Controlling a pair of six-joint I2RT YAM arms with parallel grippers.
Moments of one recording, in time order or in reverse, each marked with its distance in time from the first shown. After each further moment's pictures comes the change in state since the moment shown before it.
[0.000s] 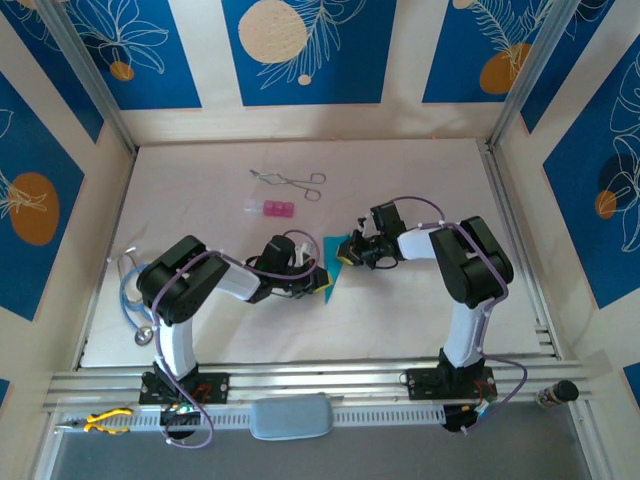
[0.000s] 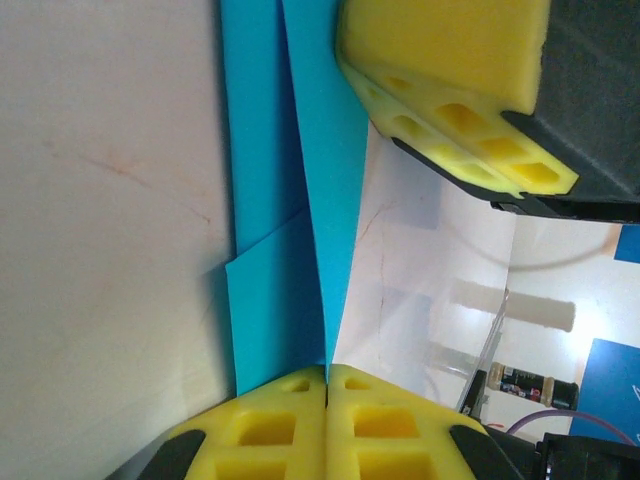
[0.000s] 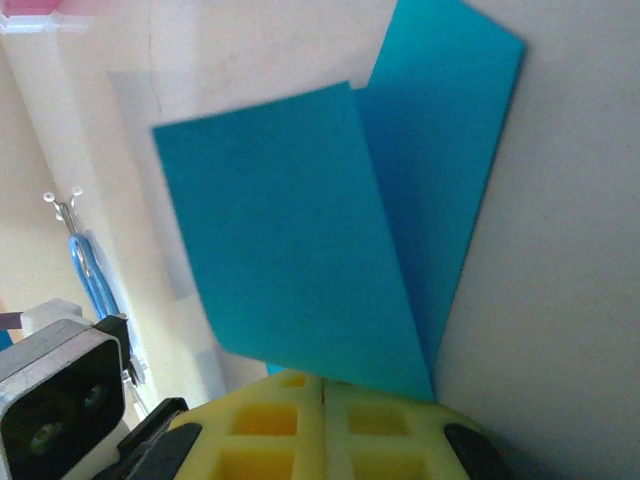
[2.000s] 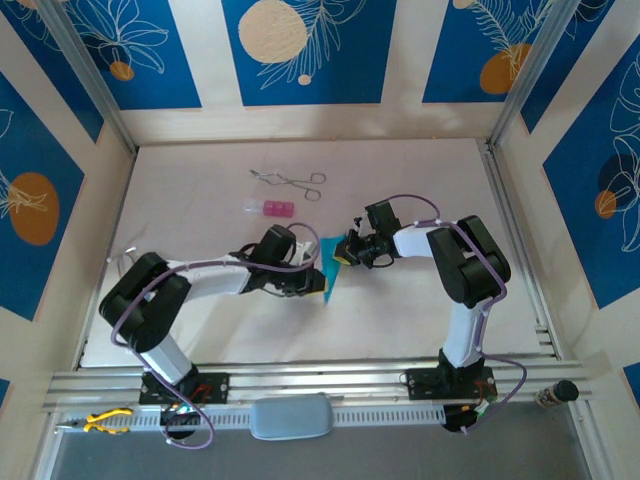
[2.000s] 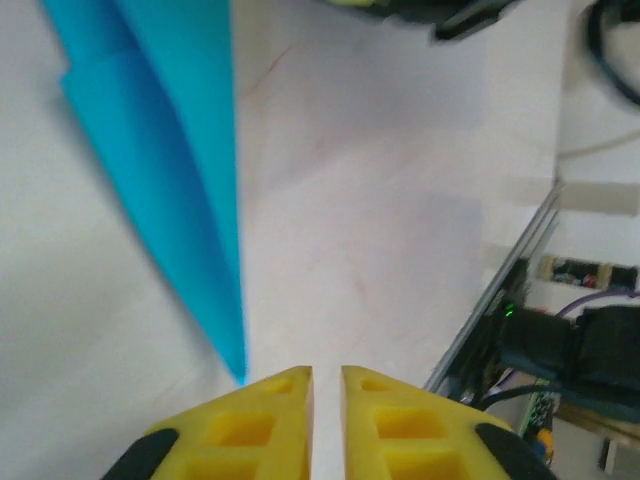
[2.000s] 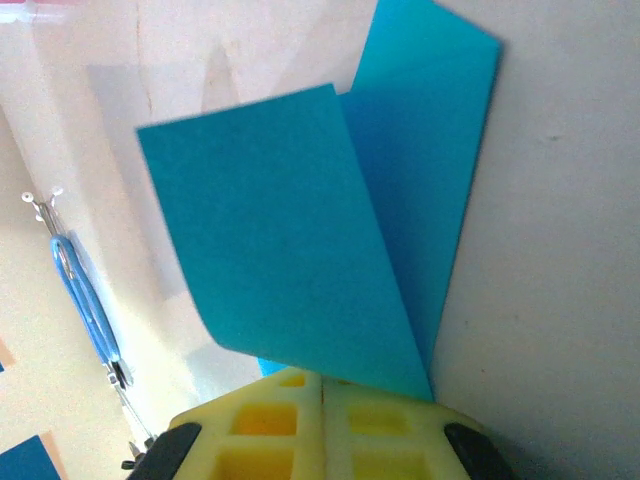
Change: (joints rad) left arm -0.027 -0.251 0.110 -0.564 0.046 0.298; right arm 0.029 0.007 0.041 -0.069 0.035 -0.001
